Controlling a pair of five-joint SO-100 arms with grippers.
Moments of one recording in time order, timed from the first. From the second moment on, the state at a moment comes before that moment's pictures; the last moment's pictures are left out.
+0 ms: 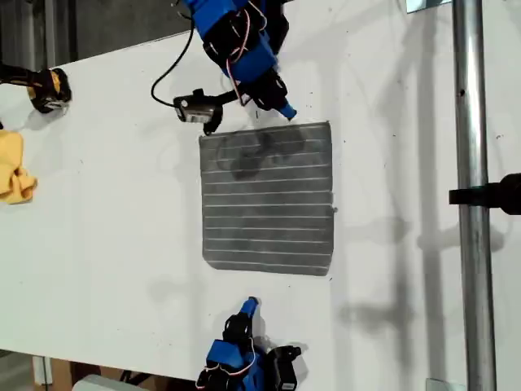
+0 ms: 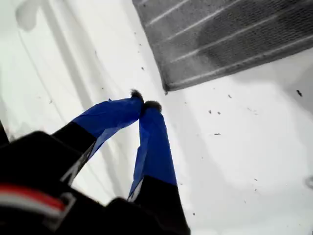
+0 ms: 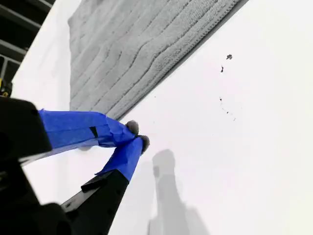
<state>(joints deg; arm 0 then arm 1) -8.3 199.0 178.6 74.5 -77.3 -27.3 122.4 115.4 74.5 84.3</state>
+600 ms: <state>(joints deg) -8.3 199.0 178.6 74.5 -77.3 -31.0 111.0 105.0 73.2 79.4</state>
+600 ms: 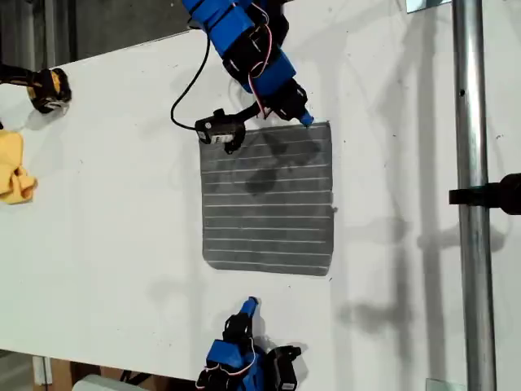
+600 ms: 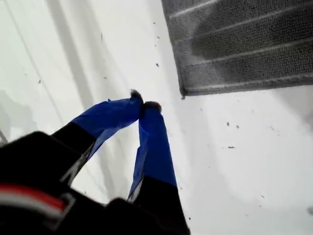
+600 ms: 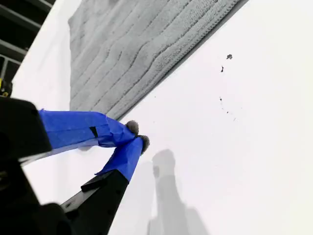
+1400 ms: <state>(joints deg) -5.5 199.0 178.6 74.5 -77.3 -29.8 104.3 113.4 71.1 84.2</state>
